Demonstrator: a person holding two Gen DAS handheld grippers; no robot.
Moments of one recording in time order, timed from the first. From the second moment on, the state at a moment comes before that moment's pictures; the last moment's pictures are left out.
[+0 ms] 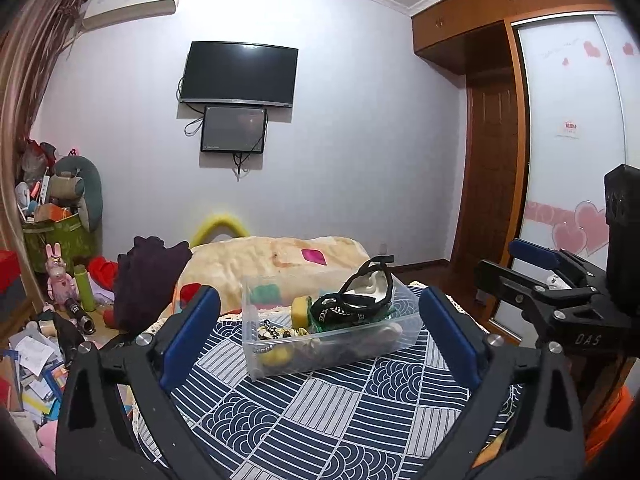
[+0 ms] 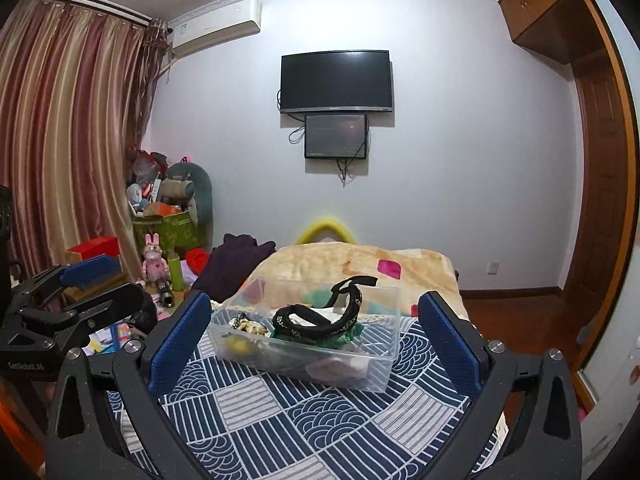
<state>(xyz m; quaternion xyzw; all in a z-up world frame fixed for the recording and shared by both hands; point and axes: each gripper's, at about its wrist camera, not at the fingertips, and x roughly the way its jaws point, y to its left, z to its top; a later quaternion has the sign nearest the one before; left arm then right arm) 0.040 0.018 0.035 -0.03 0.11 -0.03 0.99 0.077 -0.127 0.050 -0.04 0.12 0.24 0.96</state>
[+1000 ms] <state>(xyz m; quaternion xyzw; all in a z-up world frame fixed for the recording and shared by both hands) 0.035 0.016 0.033 -0.03 0.10 -0.03 0.99 0.072 -0.129 0.054 -0.04 0.11 0.24 0.96</state>
